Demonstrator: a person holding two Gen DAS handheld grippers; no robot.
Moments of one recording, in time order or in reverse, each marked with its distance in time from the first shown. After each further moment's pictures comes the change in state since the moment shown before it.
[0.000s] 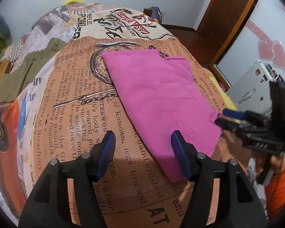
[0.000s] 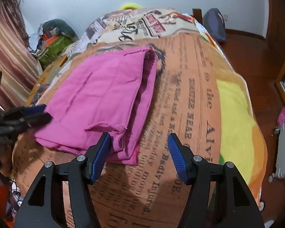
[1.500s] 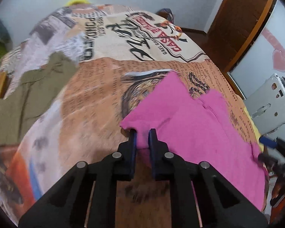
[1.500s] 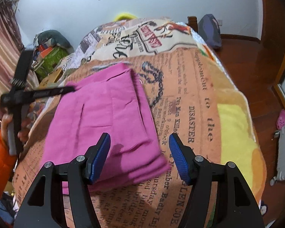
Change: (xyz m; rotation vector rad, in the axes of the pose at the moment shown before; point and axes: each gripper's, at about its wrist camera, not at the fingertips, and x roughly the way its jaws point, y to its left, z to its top) left arm 0.056 0.076 0.096 -0.011 -0.006 0.064; right arm 0.002 0.001 0.040 0.030 -0.086 -0.025
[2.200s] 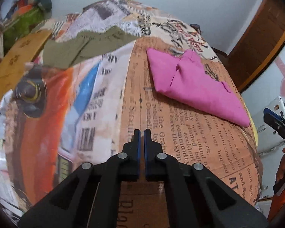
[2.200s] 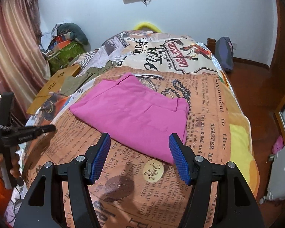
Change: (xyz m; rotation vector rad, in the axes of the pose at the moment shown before) left arm -0.101 0.037 -0.134 -0.236 -0.068 0.076; right arm -0.028 0.068 0.001 -0.168 -0.055 0.013
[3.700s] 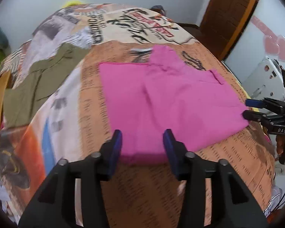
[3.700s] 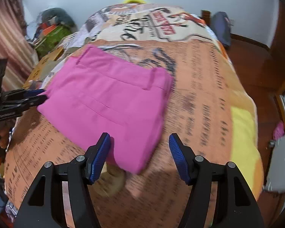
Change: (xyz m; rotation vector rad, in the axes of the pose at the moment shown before) left arm 0.069 -0.038 0.062 0.306 0.079 -0.097; right arm 0.047 -0.058 -0.013 0.060 0.189 -0.030
